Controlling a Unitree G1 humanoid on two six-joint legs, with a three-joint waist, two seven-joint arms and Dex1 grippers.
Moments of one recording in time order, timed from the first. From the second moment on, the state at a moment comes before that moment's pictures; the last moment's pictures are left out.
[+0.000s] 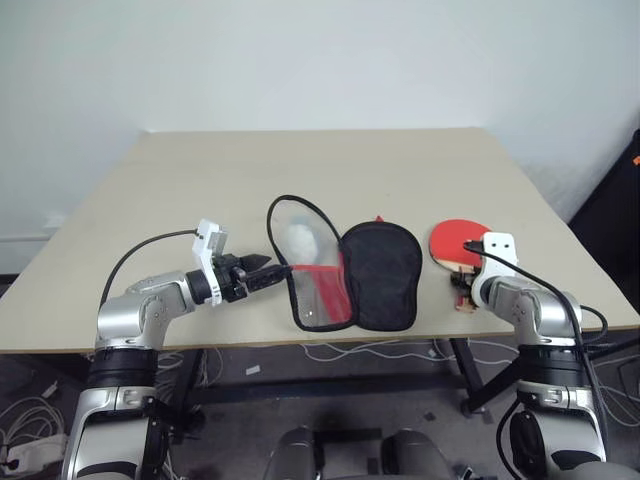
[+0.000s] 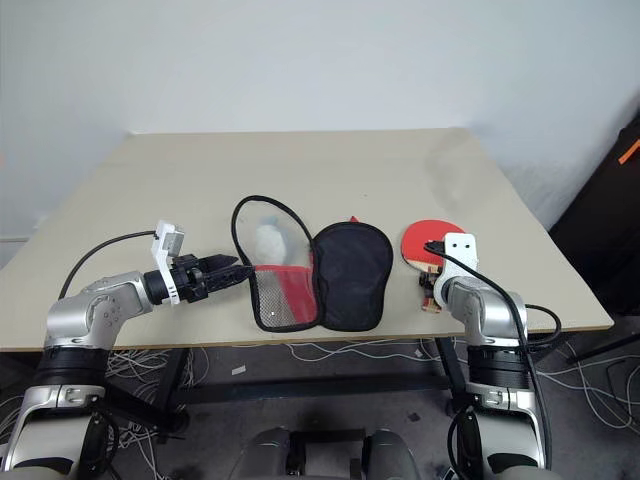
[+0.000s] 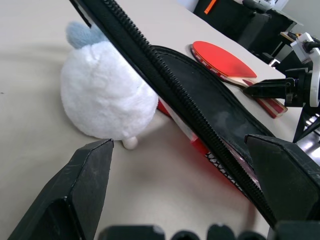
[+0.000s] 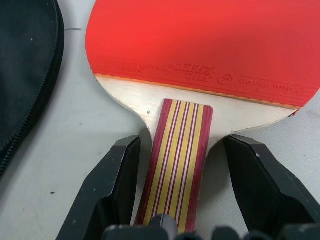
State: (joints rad) left arm -0.45 0.59 0.12 0.26 -0.53 0.71 -0.98; right arm -0.50 -0.27 -0.18 0.07 0.18 1.13 0.07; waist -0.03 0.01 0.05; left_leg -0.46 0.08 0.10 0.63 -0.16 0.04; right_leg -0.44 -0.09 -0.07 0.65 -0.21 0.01
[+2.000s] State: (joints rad) left arm -0.46 0.56 0.11 0.28 -0.52 0.71 -0.98; right arm -0.57 0.15 -0.20 -0.28 0.16 1.48 -0.11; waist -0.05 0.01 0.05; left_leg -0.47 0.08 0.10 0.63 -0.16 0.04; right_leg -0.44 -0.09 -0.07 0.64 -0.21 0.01
